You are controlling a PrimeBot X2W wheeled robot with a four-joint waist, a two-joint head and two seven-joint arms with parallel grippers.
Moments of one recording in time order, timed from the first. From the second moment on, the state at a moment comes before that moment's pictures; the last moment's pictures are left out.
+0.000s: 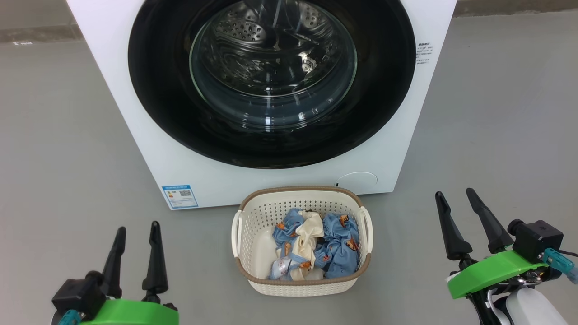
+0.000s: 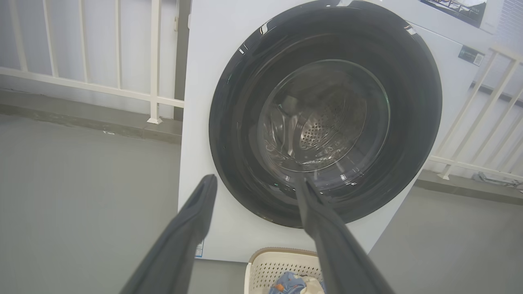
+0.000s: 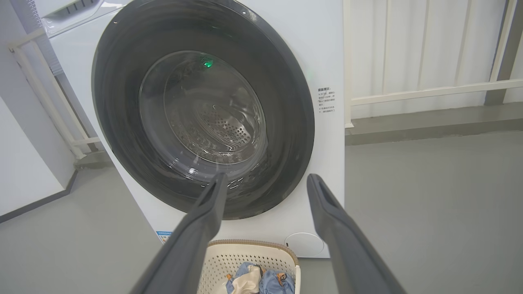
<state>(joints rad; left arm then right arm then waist) -0.12 0.04 -0.02 0.29 -0.36 -0.13 -0.26 -0.16 -0.19 0.15 0.31 0.44 0.13 -0.25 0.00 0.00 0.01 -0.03</state>
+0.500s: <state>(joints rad) -0.13 0.04 -0.02 0.30 -0.36 -0.13 -0.26 -0.18 -0.19 0.15 0.32 0.44 0.13 -0.25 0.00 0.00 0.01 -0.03</state>
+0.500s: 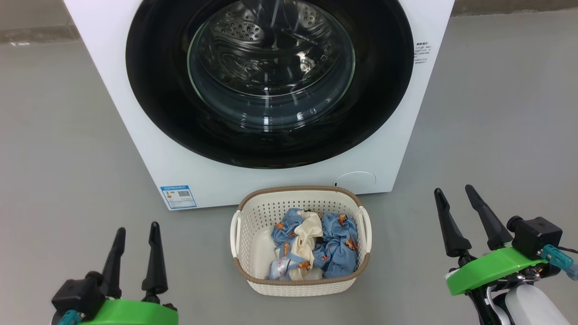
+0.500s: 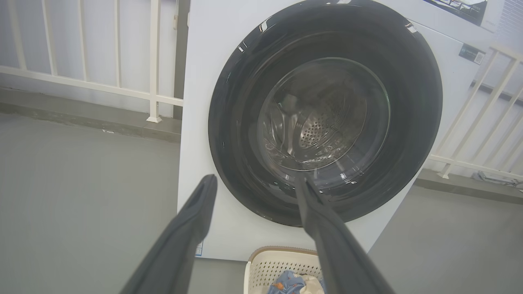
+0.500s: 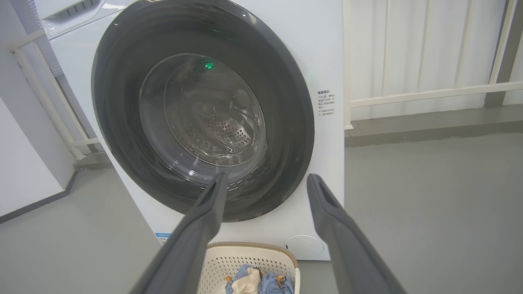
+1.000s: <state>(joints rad) -0.14 0.04 -0.01 0.31 -0.34 -0.13 -0.26 -0.18 -0.19 0.15 0.32 0.44 0.13 -0.25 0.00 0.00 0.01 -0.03</state>
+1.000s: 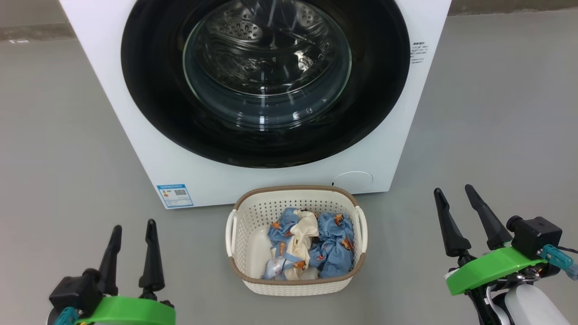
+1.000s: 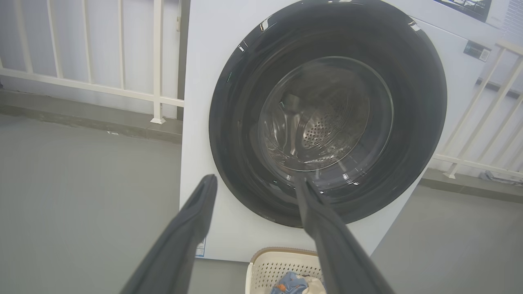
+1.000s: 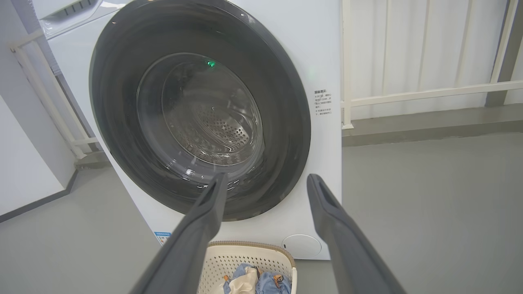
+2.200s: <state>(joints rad) -0.14 0.04 -0.01 0.32 -0.37 -0.13 -0.26 -0.18 -0.19 0.15 0.32 0.45 0.13 -0.25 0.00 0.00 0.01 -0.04</state>
